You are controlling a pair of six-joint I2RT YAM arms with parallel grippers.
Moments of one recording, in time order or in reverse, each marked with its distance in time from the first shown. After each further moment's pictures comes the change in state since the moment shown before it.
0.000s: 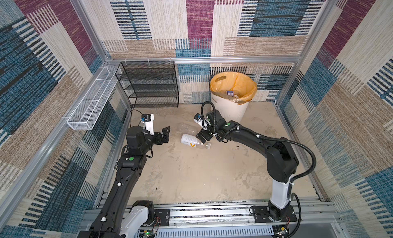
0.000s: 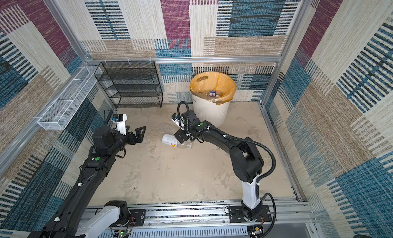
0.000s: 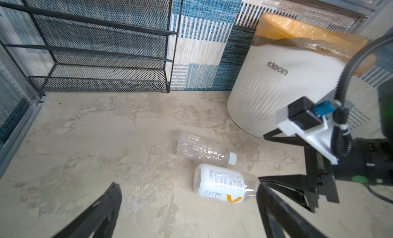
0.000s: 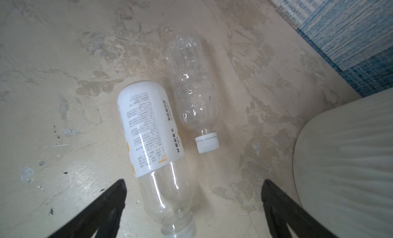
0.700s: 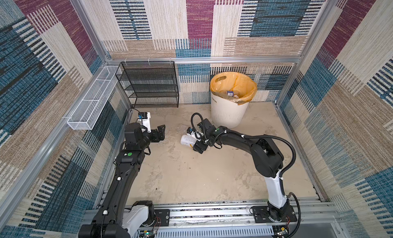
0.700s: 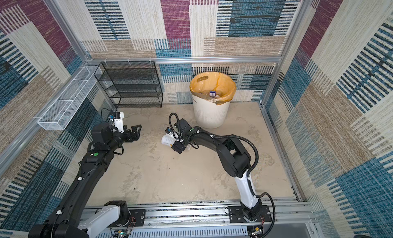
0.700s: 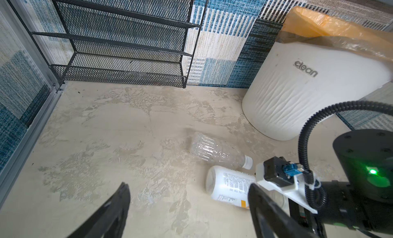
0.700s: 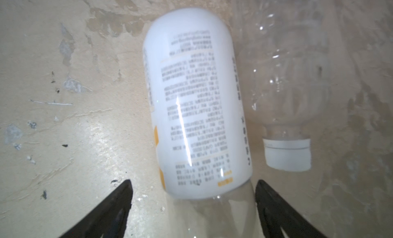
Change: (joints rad) left arm 0.054 0.053 0.043 -0.052 -0.008 -0.004; right arm 0.060 0.145 0.006 -0.058 -0.069 -0.081
